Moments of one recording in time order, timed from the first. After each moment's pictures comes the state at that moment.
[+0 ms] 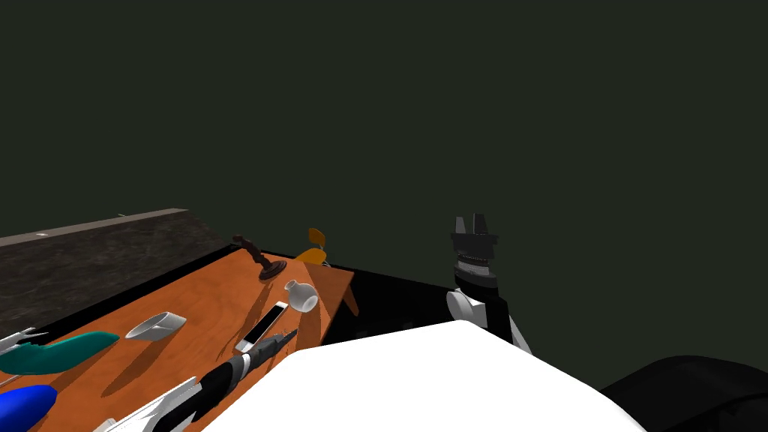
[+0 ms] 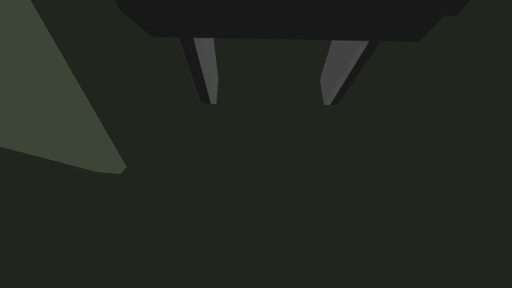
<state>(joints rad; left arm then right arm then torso) -0.01 0.93 -0.95 -0.54 0.05 -0.69 -0.28 0.51 0.04 -0.05 -2.33 -0.06 -0.61 -0.04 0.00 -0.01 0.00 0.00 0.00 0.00</state>
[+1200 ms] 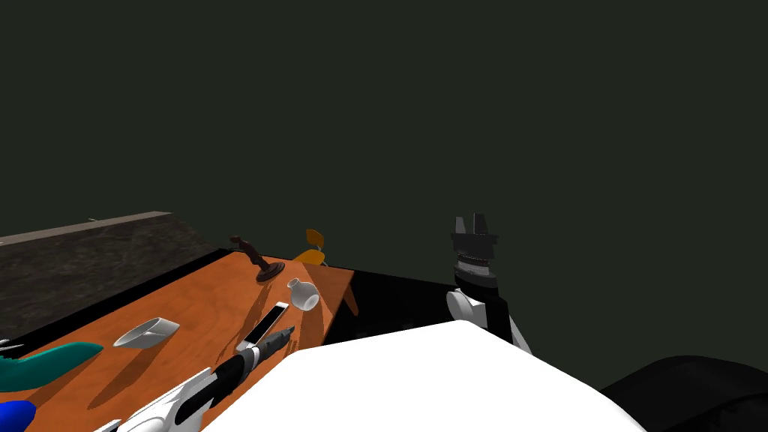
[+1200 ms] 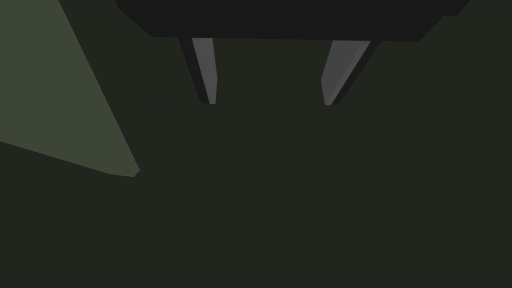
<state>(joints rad) -0.05 0.87 -0.93 -0.48 0.04 -0.67 -0.26 0.51 0.04 -0.05 -2.33 -0.06 -0.61 -0.04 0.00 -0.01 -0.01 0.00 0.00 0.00</state>
